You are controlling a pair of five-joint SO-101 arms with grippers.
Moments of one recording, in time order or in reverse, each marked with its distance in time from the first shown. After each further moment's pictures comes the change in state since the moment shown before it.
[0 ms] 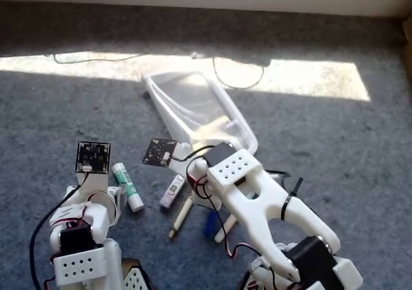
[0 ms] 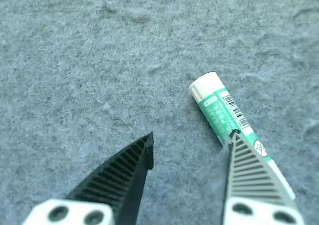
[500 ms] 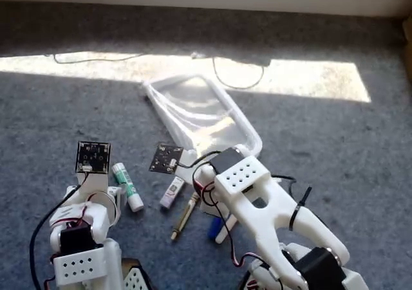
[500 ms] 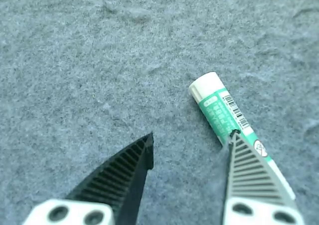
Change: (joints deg) left arm 0.0 0.0 0.0 0.0 -0.1; right arm 0.3 -6.9 2.9 4.8 0.0
